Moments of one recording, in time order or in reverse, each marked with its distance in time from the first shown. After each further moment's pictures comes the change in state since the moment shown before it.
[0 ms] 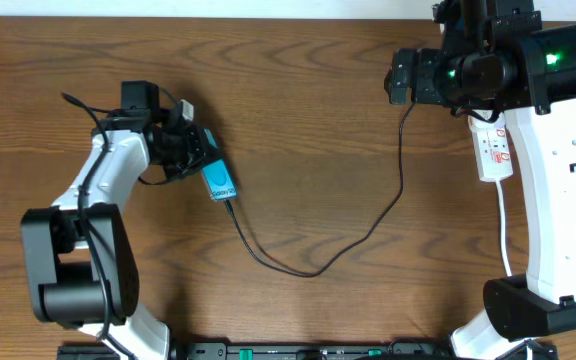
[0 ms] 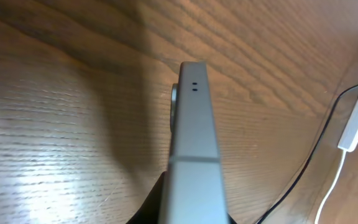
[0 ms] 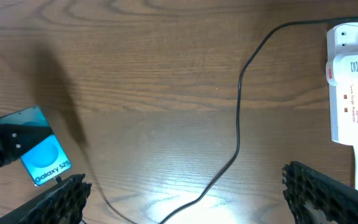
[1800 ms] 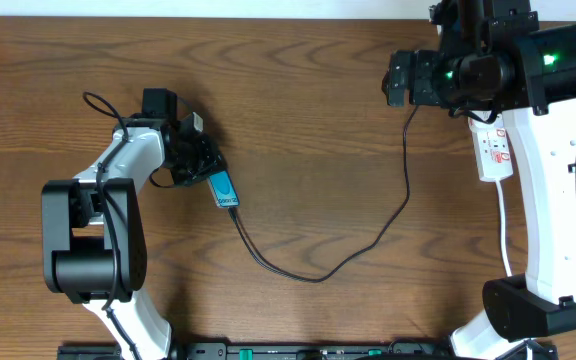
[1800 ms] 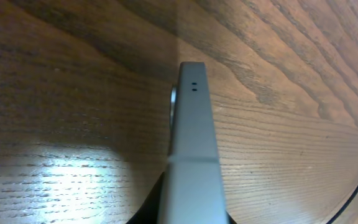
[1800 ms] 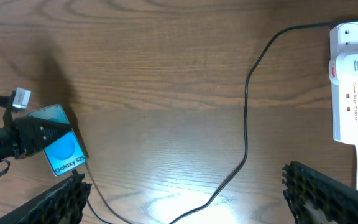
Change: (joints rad) left arm -0.036 0.115 0.000 0.032 -0.101 -0.027; right arm 0.009 0.000 0.000 -0.005 0.000 0.000
